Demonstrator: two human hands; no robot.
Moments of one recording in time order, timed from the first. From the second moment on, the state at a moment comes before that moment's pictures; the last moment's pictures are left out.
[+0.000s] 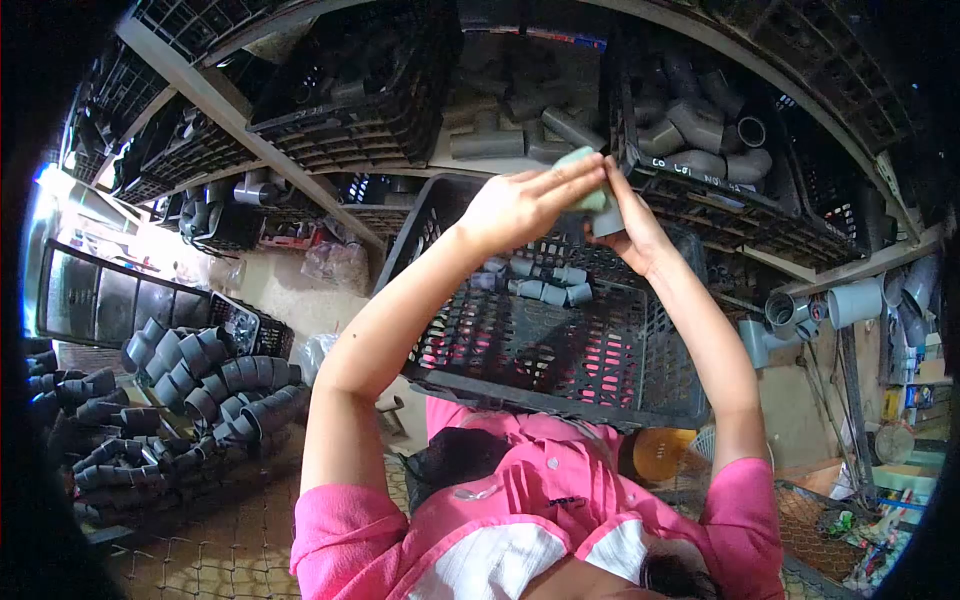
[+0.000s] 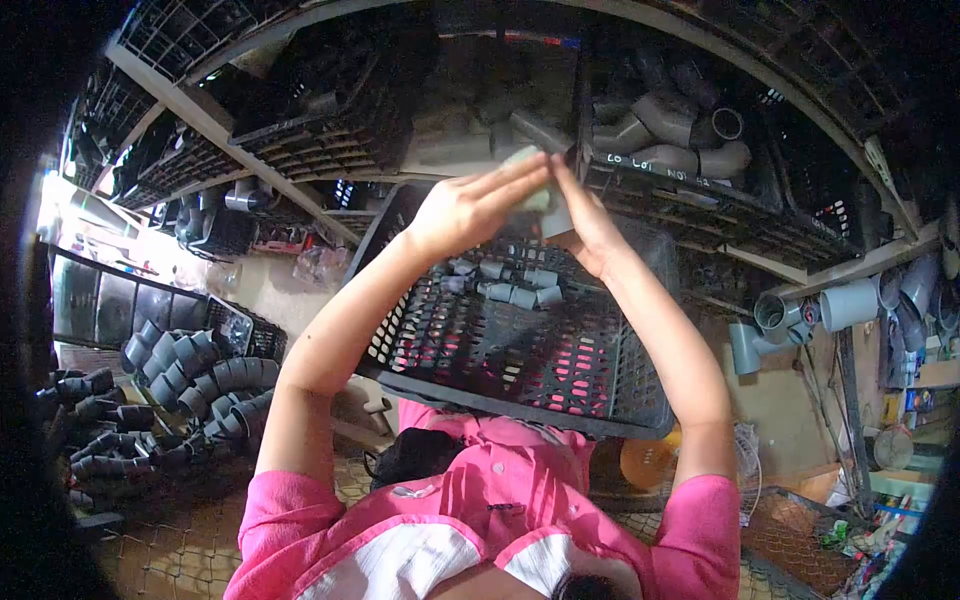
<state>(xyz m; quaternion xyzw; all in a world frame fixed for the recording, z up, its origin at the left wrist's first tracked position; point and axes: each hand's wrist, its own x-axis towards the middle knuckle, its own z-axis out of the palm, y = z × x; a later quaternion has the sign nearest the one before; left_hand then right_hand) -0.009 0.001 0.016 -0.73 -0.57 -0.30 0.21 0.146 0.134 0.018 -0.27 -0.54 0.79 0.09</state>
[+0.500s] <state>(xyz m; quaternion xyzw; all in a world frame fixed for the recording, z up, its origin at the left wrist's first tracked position) -0.013 -0.006 0.019 -0.76 -0.56 -0.28 0.20 0.143 0.133 0.019 -0.28 -0.54 0.78 0.16</state>
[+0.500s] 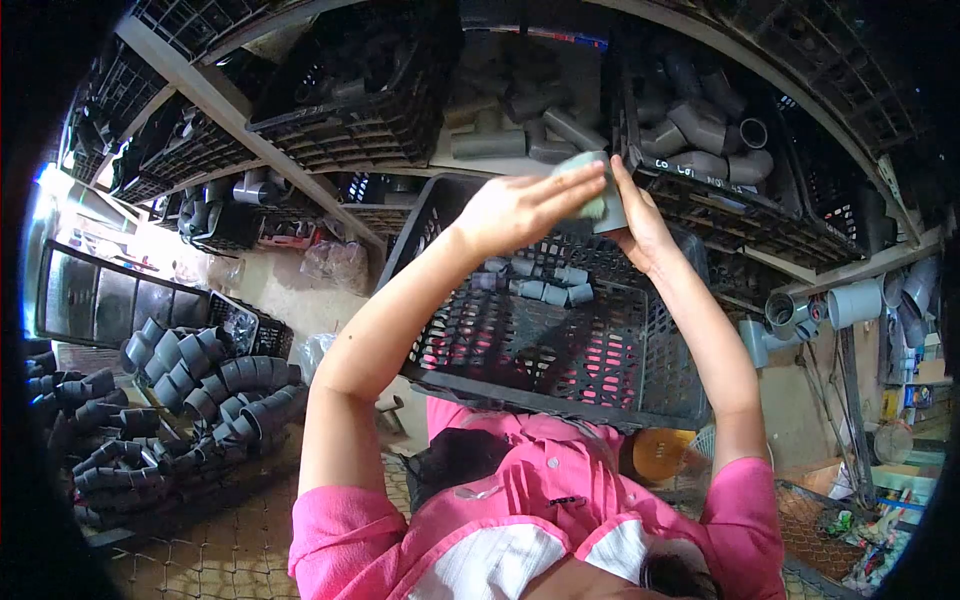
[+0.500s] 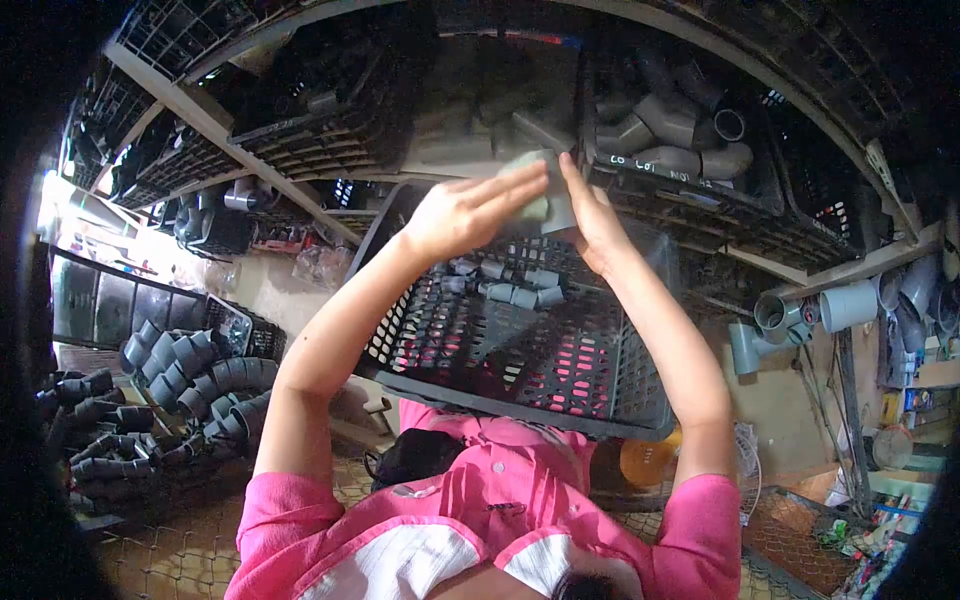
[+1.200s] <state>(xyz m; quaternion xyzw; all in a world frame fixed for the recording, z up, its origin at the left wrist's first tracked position) 0.005 -0.002 0.021 -0.79 -0.53 -0.28 0.15 0.149 0.140 0.024 -0.23 -0.54 0.79 0.16</state>
